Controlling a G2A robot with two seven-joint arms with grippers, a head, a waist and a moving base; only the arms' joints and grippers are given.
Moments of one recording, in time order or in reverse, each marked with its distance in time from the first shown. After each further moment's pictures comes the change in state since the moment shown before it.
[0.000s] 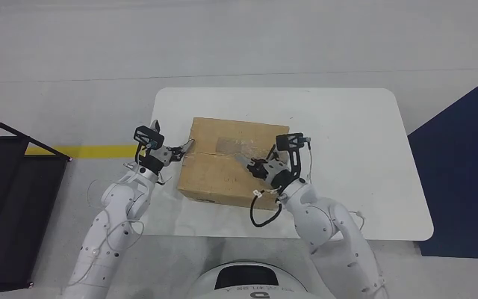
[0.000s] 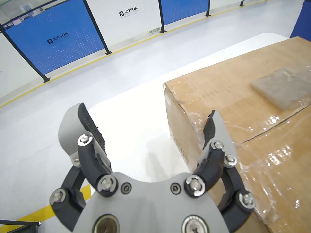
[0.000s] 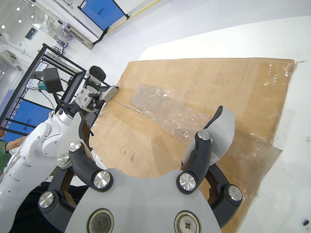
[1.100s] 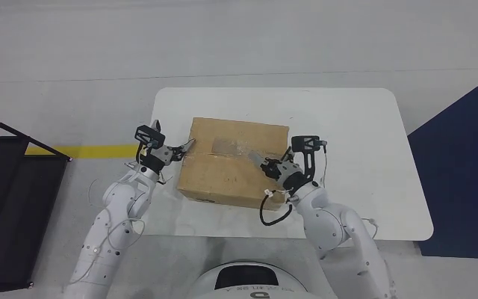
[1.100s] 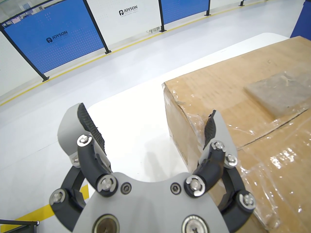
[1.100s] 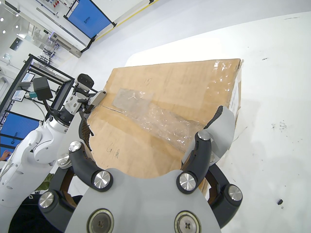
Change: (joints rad) left arm -0.013 -0.003 0.008 0.018 -0.006 0.002 -0.001; right arm -0.067 0.020 0.065 -0.051 -0.012 0.063 0.007
